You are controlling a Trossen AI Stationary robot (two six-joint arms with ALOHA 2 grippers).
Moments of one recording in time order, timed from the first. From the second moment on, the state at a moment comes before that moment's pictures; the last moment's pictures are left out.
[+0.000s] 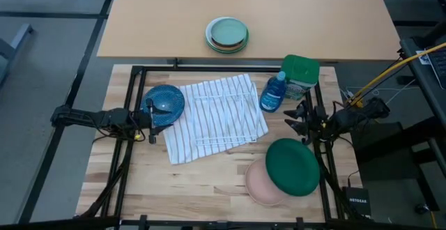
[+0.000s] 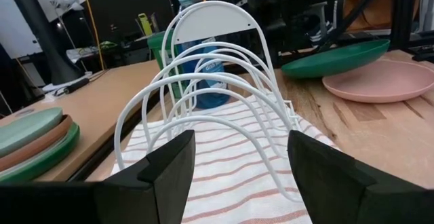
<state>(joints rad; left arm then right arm) -0.15 0.06 0.05 -0.04 -0.37 0.21 0.43 0.05 0.07 0.29 0.52 0.15</state>
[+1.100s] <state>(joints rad) -0.15 0.06 0.05 -0.04 -0.37 -0.05 0.42 1.07 0.66 -0.75 0.25 0.47</state>
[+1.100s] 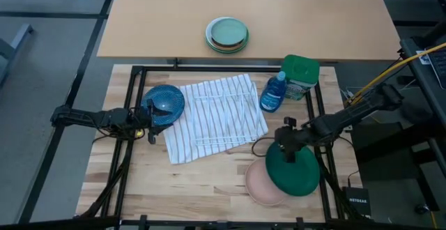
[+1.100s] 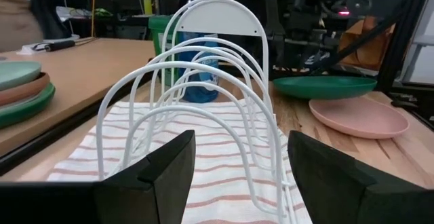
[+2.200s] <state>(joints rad) -0.15 0.06 0.05 -0.04 -0.37 -0.05 0.13 1.19 0.66 -0.69 -0.09 0.10</state>
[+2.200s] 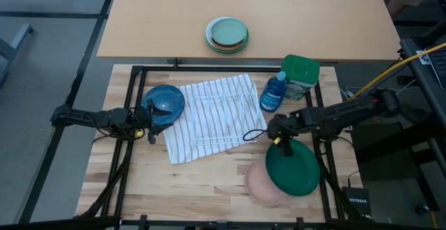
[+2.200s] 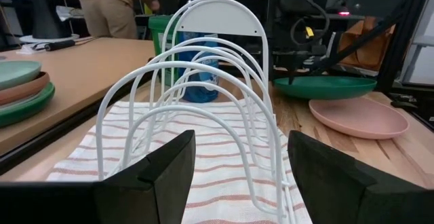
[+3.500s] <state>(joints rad) -0.15 0.06 0.04 -0.03 -0.37 -0.12 0.12 1.37 0.75 -0.60 -0.23 0.15</state>
